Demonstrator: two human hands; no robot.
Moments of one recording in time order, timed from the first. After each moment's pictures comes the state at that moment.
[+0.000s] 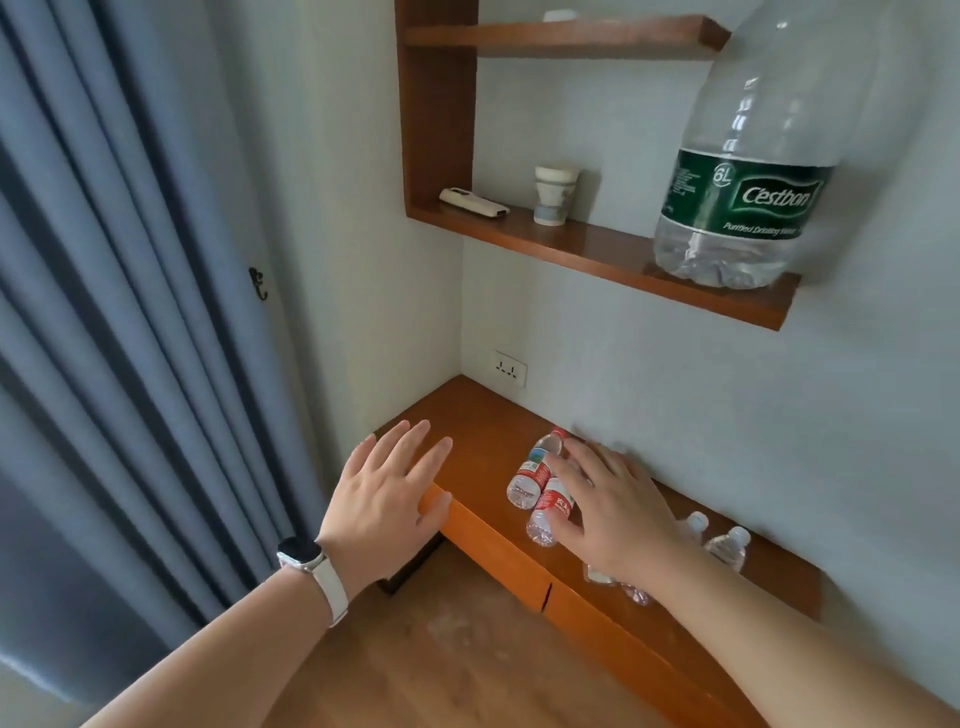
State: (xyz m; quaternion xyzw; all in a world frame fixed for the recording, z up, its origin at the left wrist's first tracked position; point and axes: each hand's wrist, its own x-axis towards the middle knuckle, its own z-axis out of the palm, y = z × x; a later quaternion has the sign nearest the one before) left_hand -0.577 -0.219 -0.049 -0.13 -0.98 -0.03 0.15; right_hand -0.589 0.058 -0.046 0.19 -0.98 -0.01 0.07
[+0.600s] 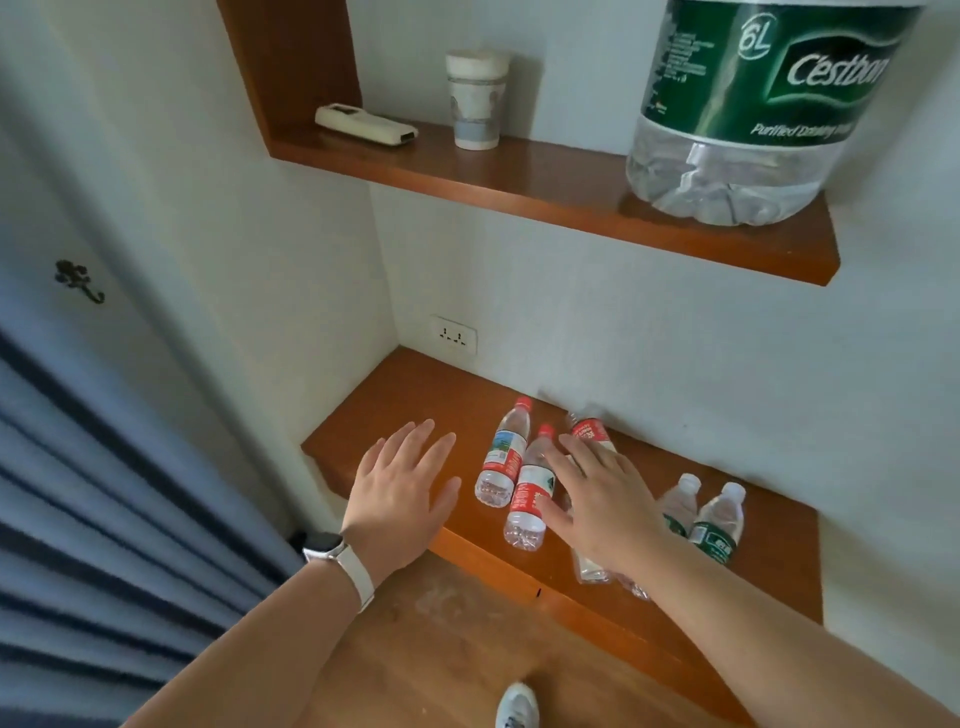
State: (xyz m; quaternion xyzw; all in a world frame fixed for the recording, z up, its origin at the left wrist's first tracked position) left_hand -0.736 -0.160 -0.113 -0.15 -0.99 -0.07 0.00; right_hand -0.699 0.087 -0.127 0.06 -1.00 0.03 0.00
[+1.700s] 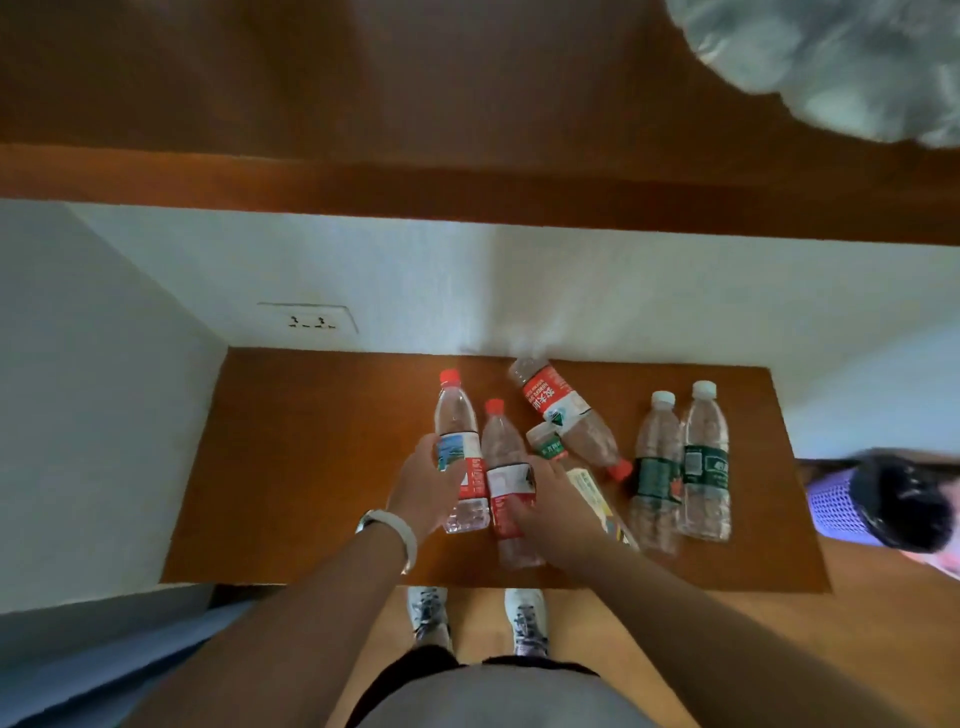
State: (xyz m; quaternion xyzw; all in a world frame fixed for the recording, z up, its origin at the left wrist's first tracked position) left_hand -0.938 -0.064 -0.277 -0.06 -0.83 -0.40 -0.38; right_hand -0.813 0.061 -0.249 -0.36 -0.84 0.38 -0.17
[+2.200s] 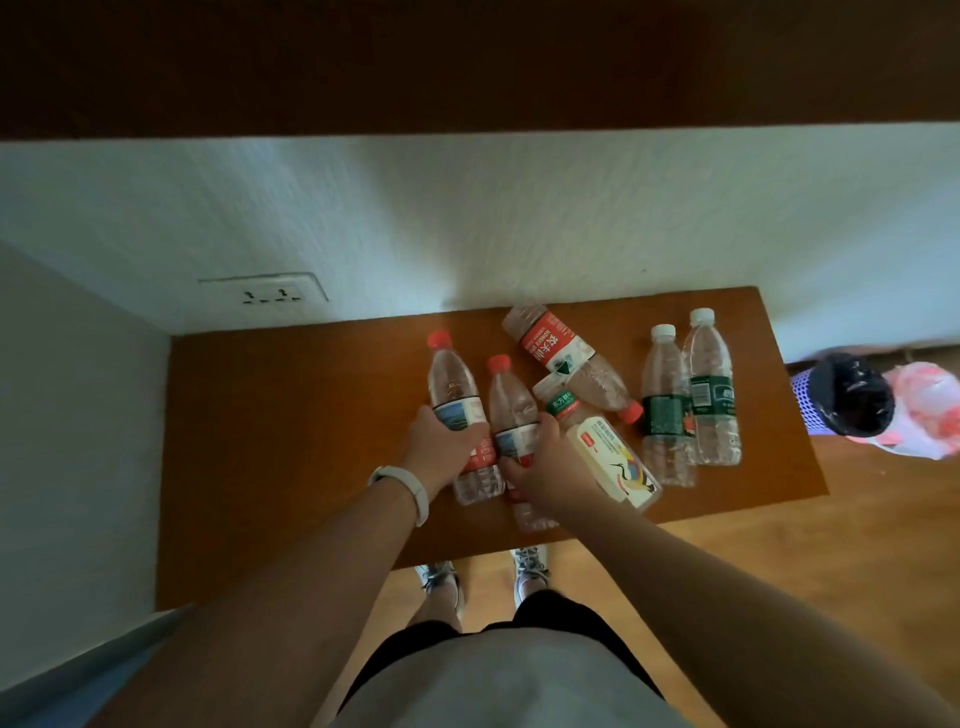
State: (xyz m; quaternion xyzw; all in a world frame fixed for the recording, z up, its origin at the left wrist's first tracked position) left_hand -0.968 -0.055 -0.314 -0.03 -0.81 -0.38 -0.45; right_hand -0.839 0.037 -0.284 -0.50 -0.77 0.36 -0.17
